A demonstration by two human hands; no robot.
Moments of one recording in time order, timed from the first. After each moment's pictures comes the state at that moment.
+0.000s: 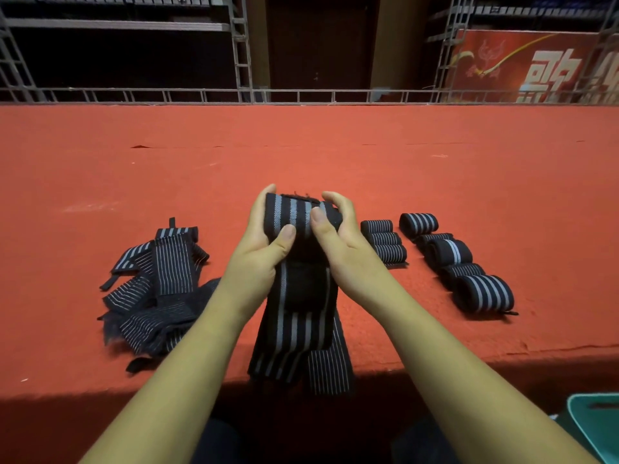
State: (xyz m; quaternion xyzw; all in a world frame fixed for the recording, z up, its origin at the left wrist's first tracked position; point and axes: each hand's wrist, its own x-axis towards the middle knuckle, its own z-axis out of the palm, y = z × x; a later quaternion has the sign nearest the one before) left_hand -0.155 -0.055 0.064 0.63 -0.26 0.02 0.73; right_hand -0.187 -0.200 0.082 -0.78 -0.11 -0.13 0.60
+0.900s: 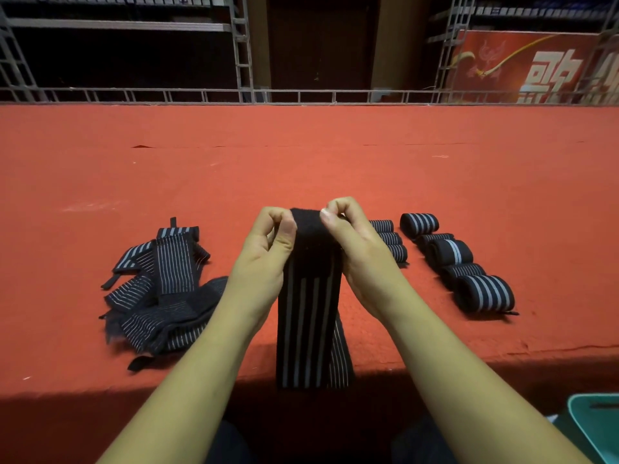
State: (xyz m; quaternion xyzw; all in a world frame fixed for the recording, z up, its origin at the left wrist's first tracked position) left_hand -0.163 -0.064 0.059 0.62 -0.25 0.04 0.75; right_hand -0.180 -0.205 0.074 -0.67 -0.16 -0.13 0.71
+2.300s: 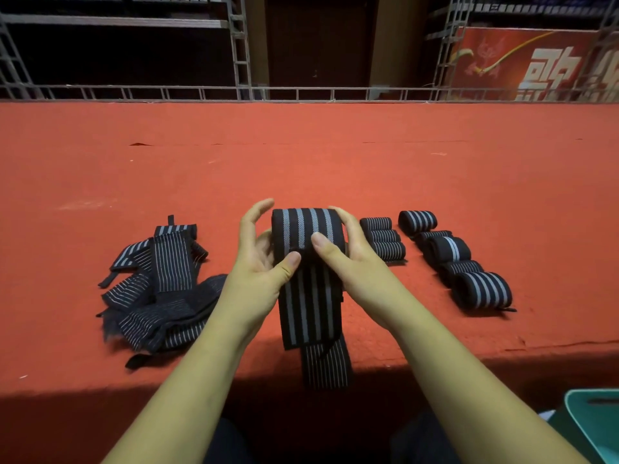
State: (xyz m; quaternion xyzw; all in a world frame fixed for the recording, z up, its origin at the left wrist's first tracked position) left_hand -0.164 -0.055 0.041 0.59 -0.25 0.00 0.77; right_hand -0.189 -0.217 0.056 -0.75 -0.11 -0.07 0.65
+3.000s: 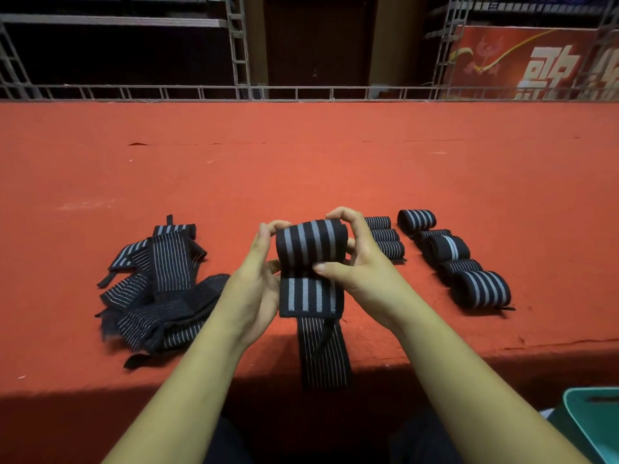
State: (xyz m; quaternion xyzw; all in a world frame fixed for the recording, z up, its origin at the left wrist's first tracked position) left_hand -0.162 -0.059 0.037 0.52 -0.17 -0.12 0.83; right_hand -0.183 -0.231 0.044 -0.70 -0.15 -0.06 0.70
